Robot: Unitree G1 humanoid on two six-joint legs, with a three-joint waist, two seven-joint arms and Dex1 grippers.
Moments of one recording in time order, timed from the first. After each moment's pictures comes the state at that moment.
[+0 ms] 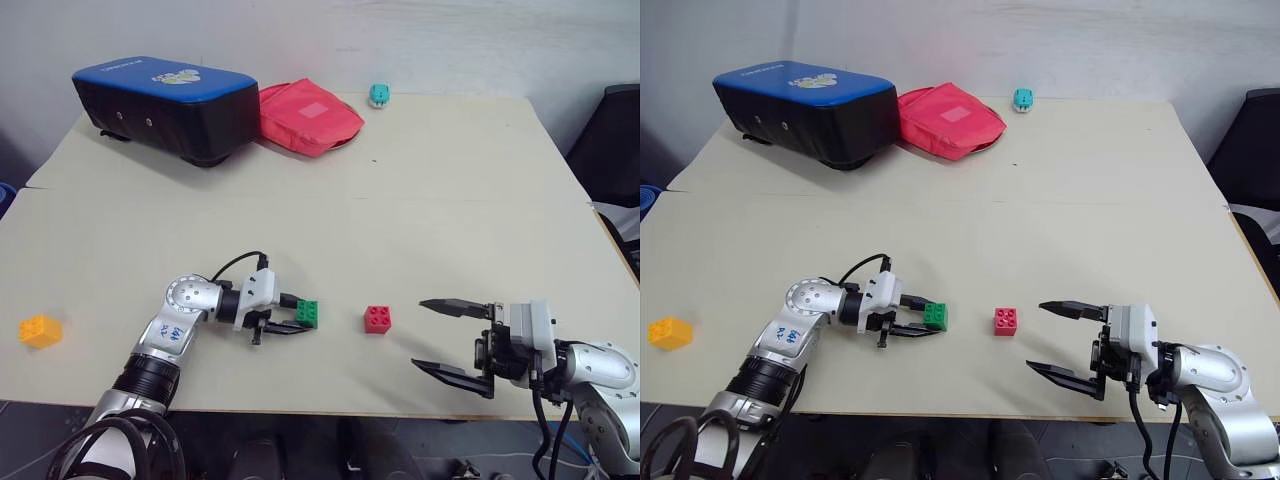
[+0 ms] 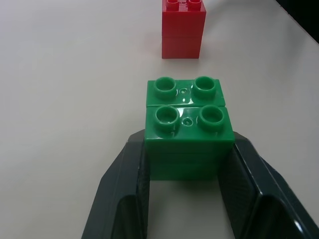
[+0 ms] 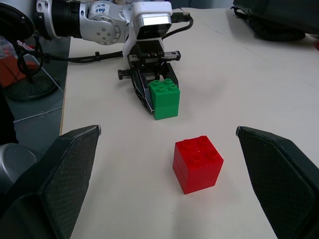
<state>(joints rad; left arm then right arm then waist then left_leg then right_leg) -0.45 0.51 -0.20 0.25 -0.19 -0.03 -1.24 0.14 -0.71 -0.17 -0.35 0.61 0.04 1.19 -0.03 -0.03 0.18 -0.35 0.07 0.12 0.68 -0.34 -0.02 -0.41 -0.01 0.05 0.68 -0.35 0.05</state>
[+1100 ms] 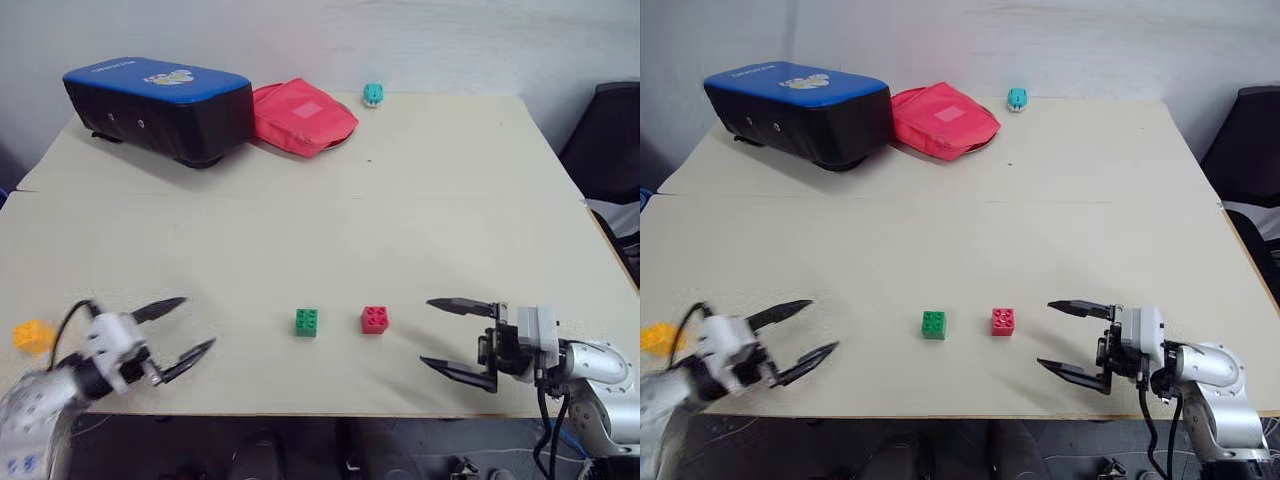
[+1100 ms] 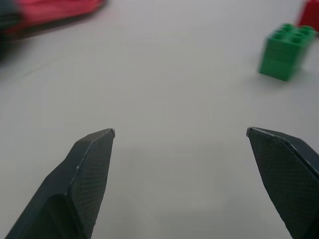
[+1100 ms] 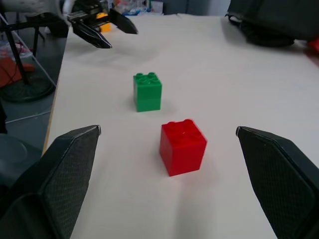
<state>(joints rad) 0.45 0.45 0.54 -0.29 -0.43 -0.05 -0.81 0.04 -0.65 -0.16 -0.11 0.60 -0.12 1.34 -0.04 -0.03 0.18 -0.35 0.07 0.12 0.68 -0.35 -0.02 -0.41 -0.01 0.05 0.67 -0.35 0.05</state>
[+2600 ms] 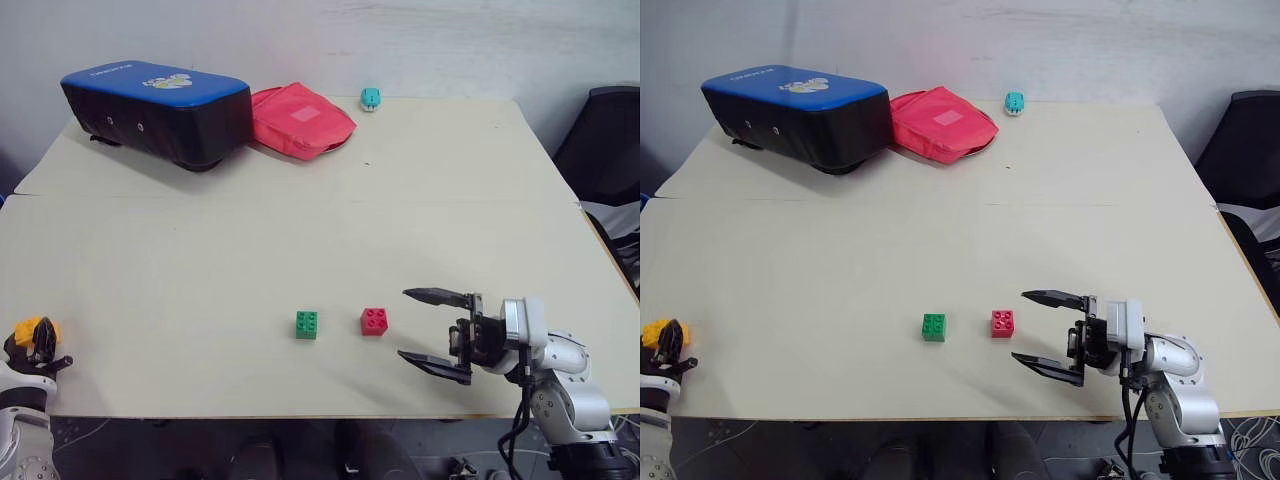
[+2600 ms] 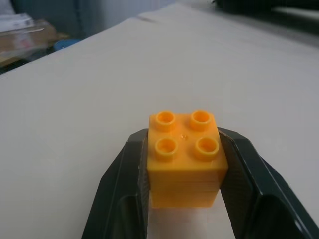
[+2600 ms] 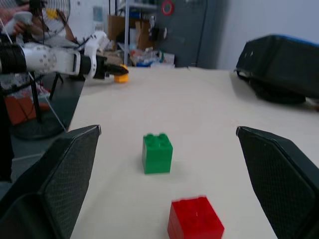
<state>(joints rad) 0.20 0.36 0.77 -0.07 -0.59 0.16 -0.21 -0.02 -0.51 -0.09 -0.17 0.66 -0.12 1.35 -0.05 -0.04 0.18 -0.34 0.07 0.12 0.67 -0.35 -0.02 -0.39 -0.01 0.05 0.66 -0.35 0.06</state>
